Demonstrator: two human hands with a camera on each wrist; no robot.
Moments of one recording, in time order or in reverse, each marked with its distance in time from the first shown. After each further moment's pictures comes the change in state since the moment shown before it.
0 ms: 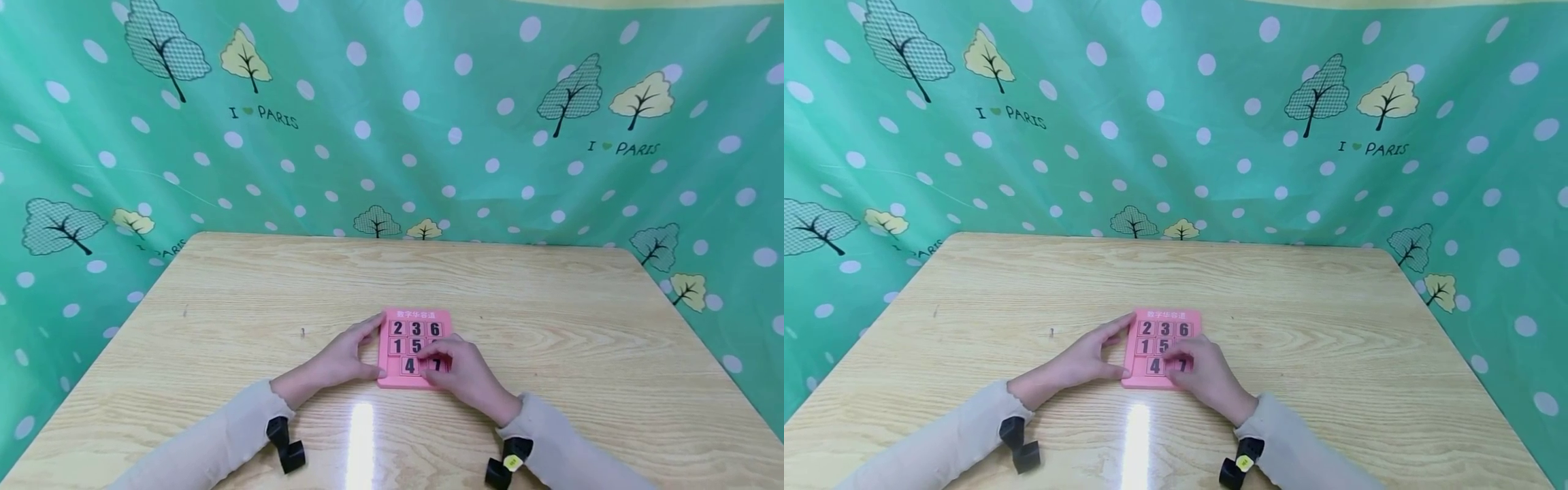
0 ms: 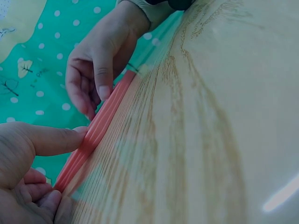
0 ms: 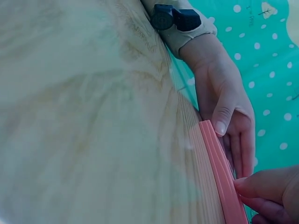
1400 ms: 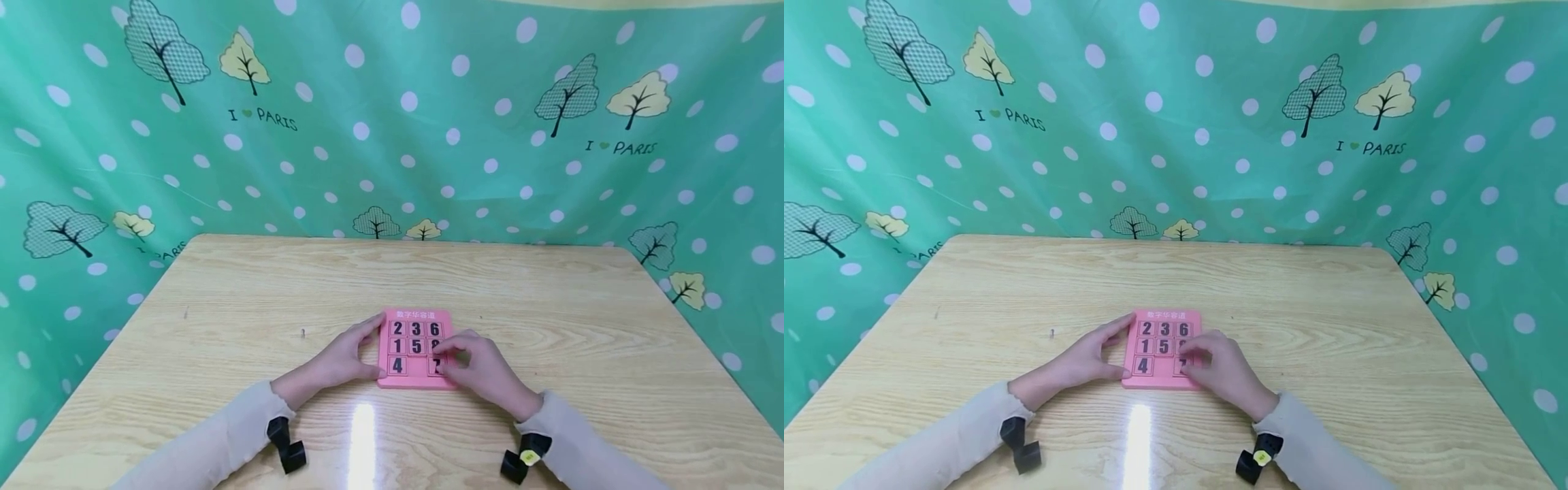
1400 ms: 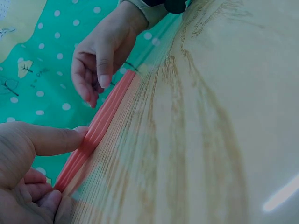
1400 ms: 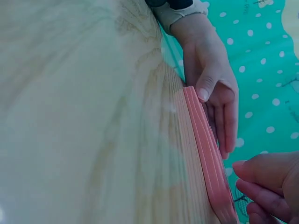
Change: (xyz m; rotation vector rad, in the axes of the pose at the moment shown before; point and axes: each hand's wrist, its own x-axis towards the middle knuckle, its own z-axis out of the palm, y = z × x) left_hand 0.000 0.004 0.003 -0.003 0.011 0.001; right_hand -0.005 0.010 -0.024 -0.028 0.000 -0.040
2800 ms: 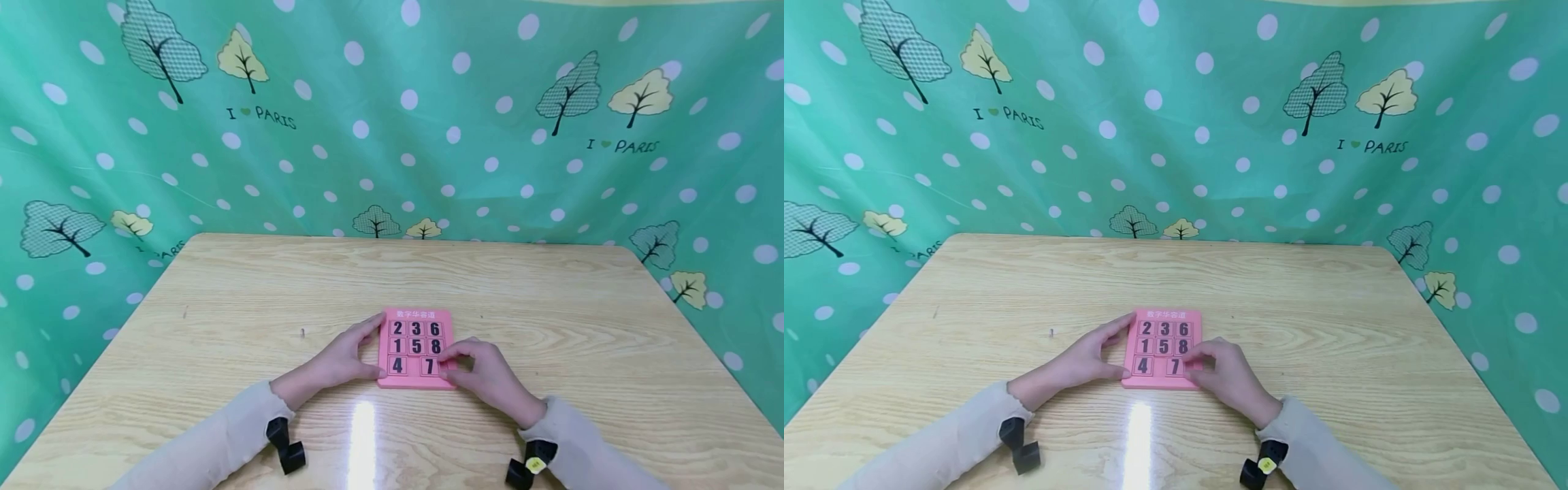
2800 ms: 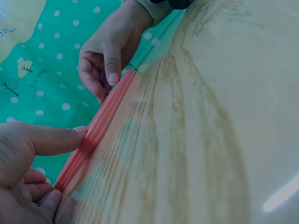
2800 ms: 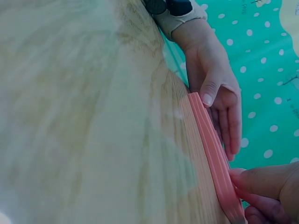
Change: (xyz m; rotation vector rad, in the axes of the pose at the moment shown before) left_hand 0.002 -0.003 -0.001 0.006 -0.003 -0.021; right_hand -0.007 0.003 0.001 0.029 0.004 0.057
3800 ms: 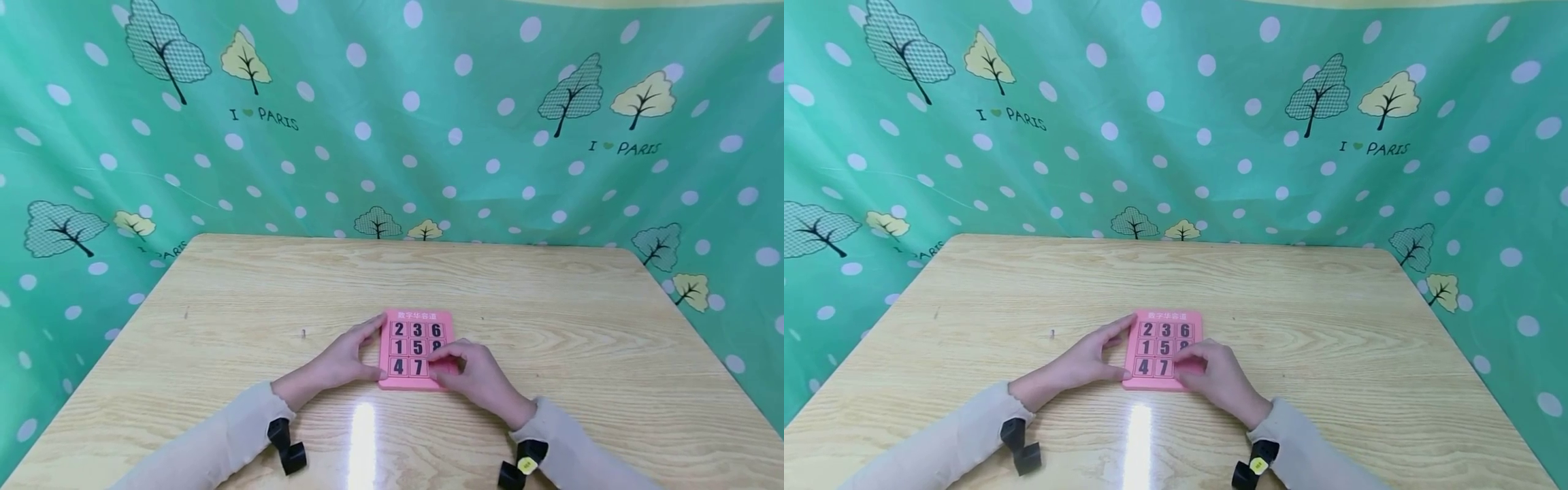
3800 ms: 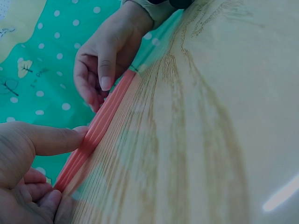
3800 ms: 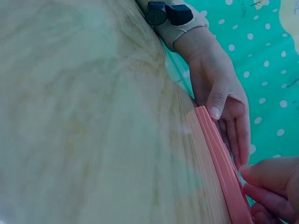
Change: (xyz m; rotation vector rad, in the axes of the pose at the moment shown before) left_hand -0.001 -0.002 0.000 -0.016 -0.001 0.007; right_hand 0.005 -0.004 0.012 0.084 -0.024 -0.017
